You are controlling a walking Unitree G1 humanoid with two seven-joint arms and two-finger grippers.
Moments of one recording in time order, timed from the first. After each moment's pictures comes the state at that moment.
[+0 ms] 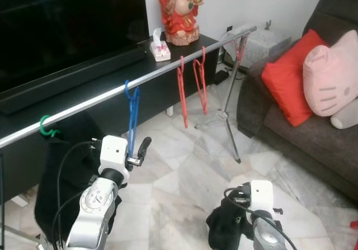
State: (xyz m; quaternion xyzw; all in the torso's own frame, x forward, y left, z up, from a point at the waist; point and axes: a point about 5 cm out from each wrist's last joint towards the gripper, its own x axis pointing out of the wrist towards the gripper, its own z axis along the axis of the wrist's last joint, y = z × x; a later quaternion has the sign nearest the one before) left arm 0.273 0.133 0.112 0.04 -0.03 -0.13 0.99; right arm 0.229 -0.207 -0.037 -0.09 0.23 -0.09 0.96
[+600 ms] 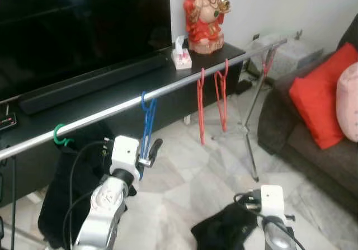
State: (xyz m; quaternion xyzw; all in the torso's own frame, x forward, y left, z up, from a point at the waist) left arm 0.275 0.140 0.113 0.05 -0.03 -0.12 0.99; right arm 0.228 -0.203 -0.042 -0.08 0.25 -0.10 0.96
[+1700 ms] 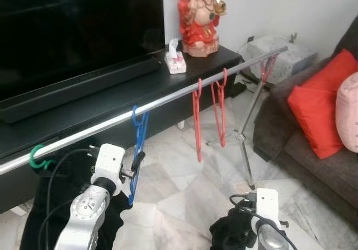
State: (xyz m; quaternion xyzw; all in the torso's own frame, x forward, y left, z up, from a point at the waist) left arm 0.259 0.165 0.113 0.09 0.05 -0.10 0.99; right arm 0.222 -0.203 -0.049 -0.05 0.29 -0.12 0.95
